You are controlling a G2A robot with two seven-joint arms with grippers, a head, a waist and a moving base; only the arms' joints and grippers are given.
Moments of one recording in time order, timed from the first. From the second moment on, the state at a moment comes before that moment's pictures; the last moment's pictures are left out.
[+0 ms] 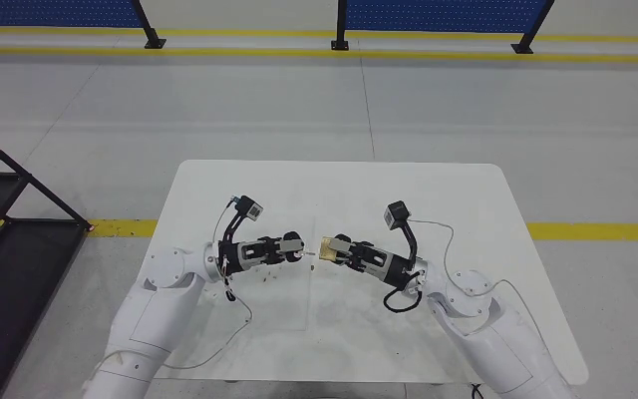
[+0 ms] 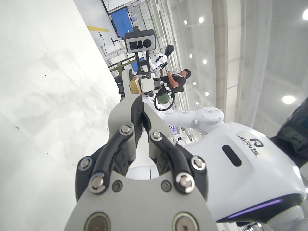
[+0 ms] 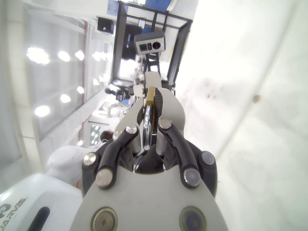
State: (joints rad) left arm 1.27 -1.14 -1.30 -1.42 -0.51 -0.39 -1.23; right arm -1.35 -1.07 1.06 -1.76 0.35 -0.13 0.64
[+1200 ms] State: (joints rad) left arm 1.24 -1.14 -1.25 -1.39 -0.52 -0.41 -1.19; right arm -1.35 -1.07 1.06 -1.76 0.35 -0.13 0.64
